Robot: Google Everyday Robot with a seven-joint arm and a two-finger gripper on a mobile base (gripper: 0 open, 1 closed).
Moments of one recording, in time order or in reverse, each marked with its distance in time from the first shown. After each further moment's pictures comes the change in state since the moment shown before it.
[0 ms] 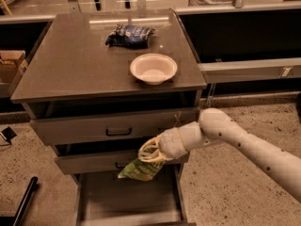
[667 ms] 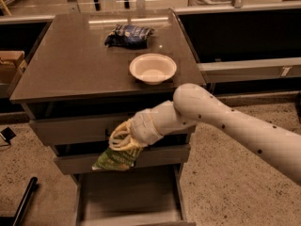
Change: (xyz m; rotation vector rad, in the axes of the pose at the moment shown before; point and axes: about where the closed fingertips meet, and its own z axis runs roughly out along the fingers) arm -0.129 -0.032 0.026 -0.025 0.059 -0.089
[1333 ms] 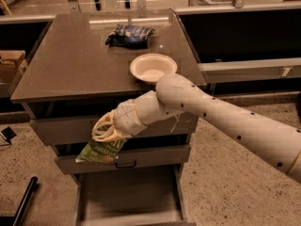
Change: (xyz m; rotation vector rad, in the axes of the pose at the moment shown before) arm -0.037 -0.037 0.030 -0.013 -0.052 -0.032
